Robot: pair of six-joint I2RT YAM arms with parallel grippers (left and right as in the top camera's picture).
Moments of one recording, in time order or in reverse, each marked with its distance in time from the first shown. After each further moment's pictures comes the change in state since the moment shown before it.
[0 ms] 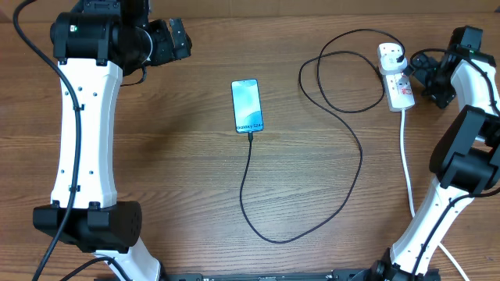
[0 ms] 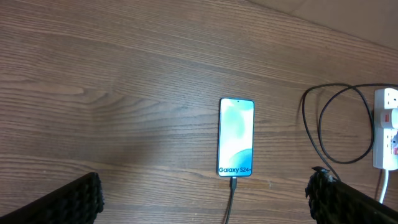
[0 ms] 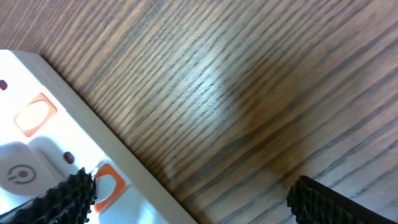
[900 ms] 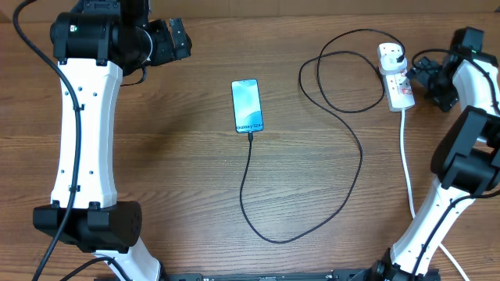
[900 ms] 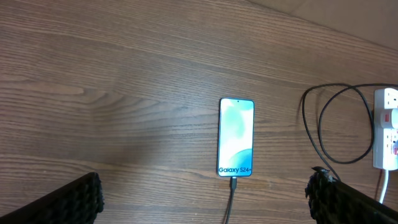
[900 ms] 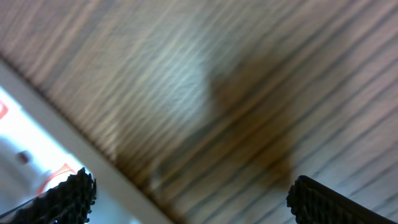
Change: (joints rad) left arm 0.000 0.000 0.000 0.000 0.000 0.000; right arm -0.018 -0.003 0.000 -0.051 0.059 0.000
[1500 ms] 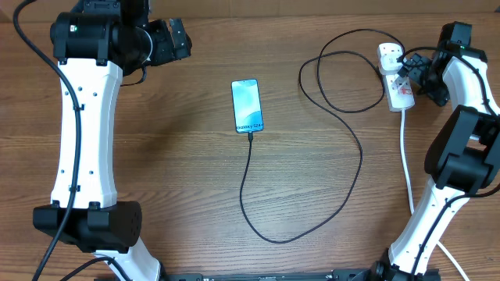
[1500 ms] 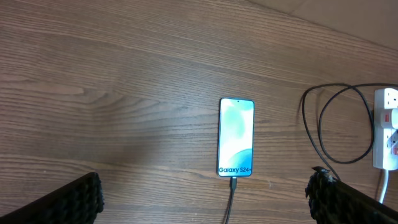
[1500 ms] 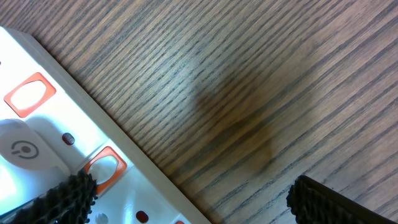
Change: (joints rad) left arm 0.000 0.000 0.000 0.000 0.000 0.000; right arm 0.069 -0.017 -0.002 0.011 0.069 -0.027
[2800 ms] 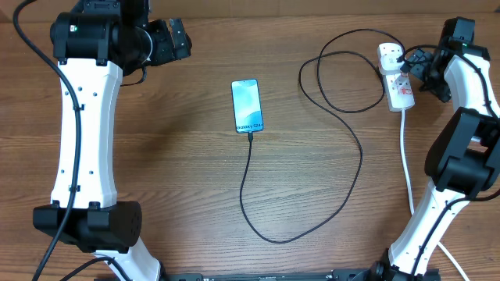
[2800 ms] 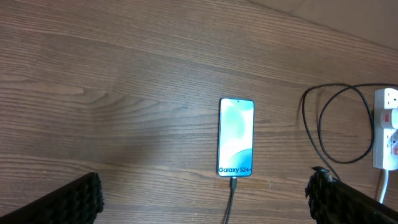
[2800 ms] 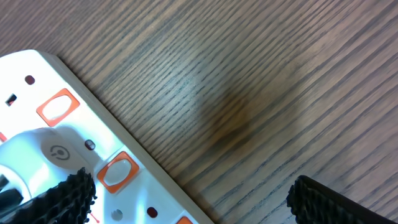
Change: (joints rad) left arm 0.000 0.000 0.000 0.000 0.000 0.000; right arm 0.006 -0.031 0.000 0.011 0.035 0.001
